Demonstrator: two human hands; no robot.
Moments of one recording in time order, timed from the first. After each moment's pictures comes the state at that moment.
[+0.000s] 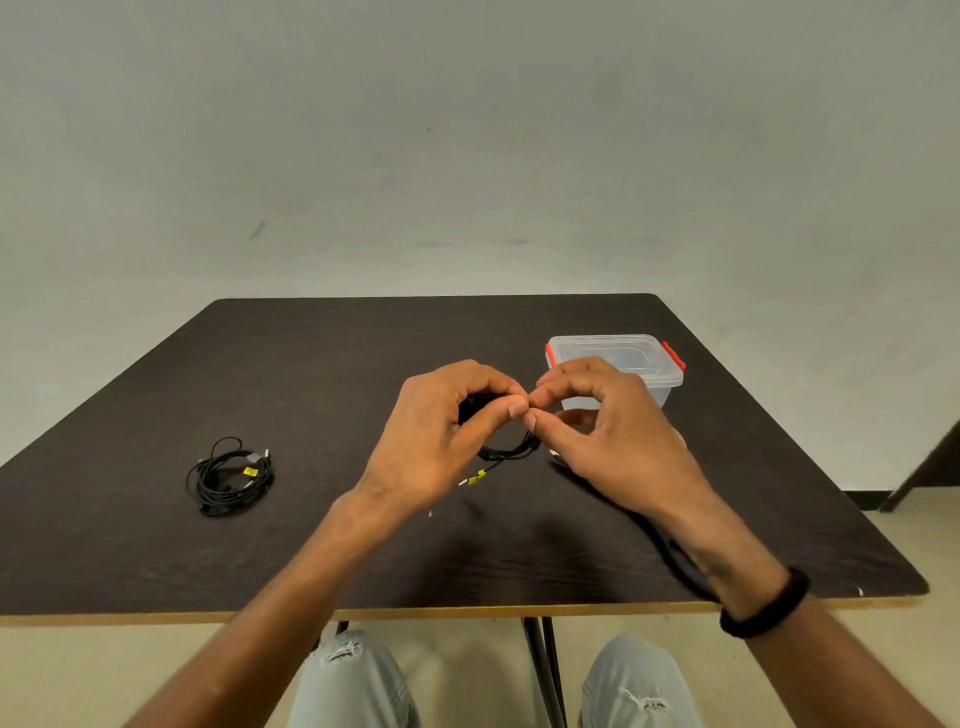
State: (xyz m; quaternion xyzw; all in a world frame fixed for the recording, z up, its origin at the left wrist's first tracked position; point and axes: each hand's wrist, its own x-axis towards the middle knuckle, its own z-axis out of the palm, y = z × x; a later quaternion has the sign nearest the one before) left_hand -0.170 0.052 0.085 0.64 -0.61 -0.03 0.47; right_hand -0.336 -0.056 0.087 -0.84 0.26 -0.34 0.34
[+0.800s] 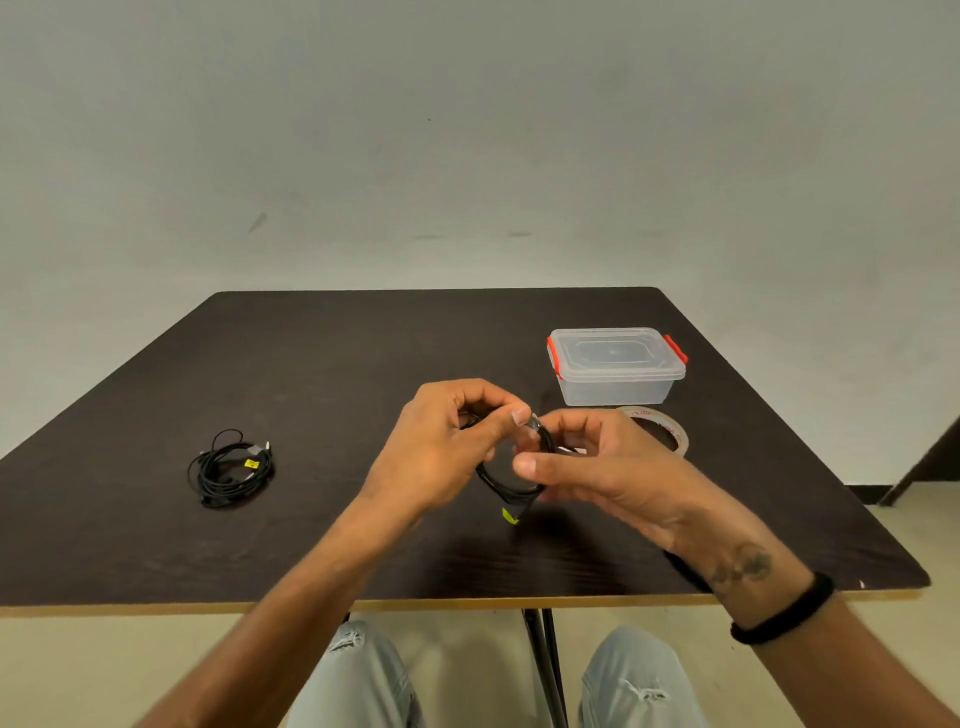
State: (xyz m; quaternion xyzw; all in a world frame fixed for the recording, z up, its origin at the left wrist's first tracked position) left_hand -0.180 0.059 0.078 0.65 -0.52 -0.22 0.52; right_hand -0.349 -0.054 0.069 -0.69 0.22 -0.17 0.67
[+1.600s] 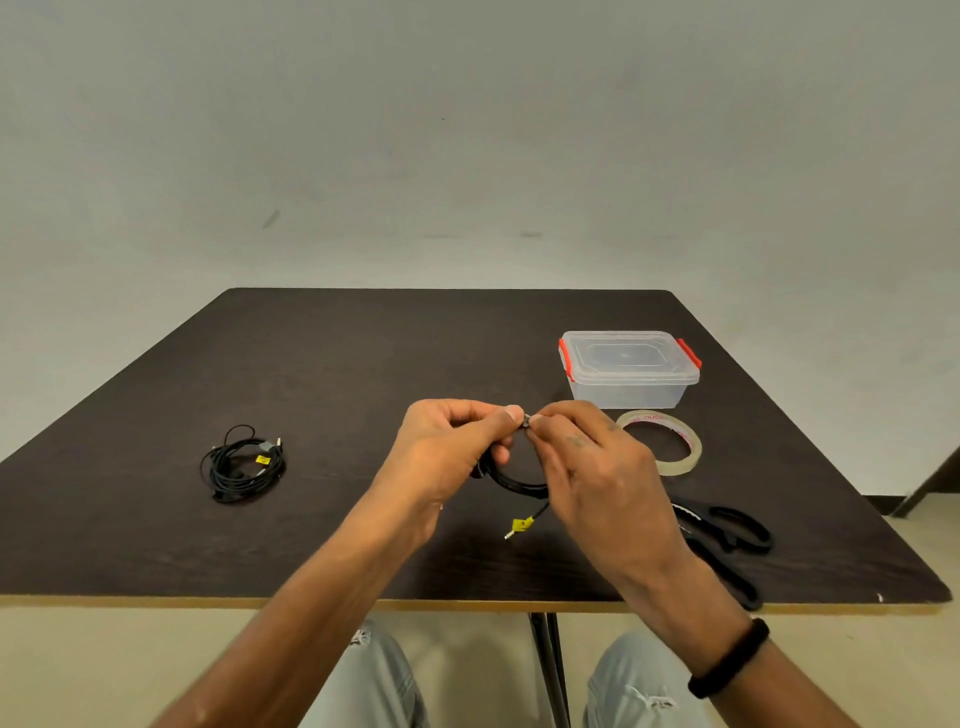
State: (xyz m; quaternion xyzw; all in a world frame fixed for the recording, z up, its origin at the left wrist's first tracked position) left_hand -0.185 0.062 0.075 0.64 -0.30 -0.35 0.61; right_hand -0.326 -0.034 0.036 -0.87 0.16 -0.46 0.02
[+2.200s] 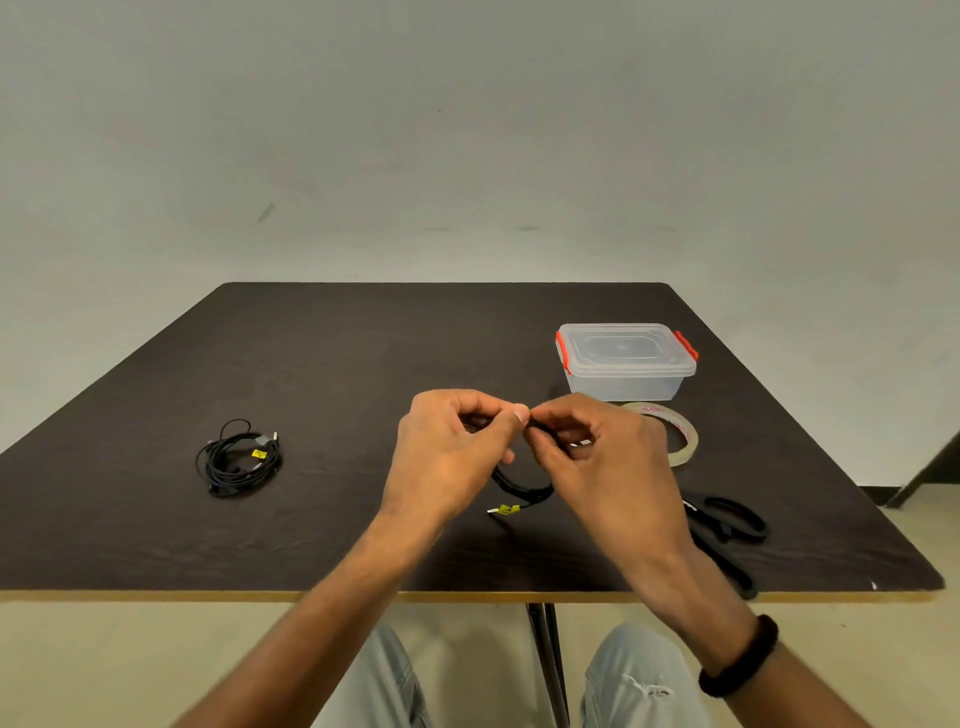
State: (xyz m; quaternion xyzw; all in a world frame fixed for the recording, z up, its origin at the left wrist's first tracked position) left_hand -0.198 0.064 0.071 0.69 -0.38 -0.20 0.58; right_hand -0.331 -0.025 0.054 -0.82 0.27 -0.44 0.27
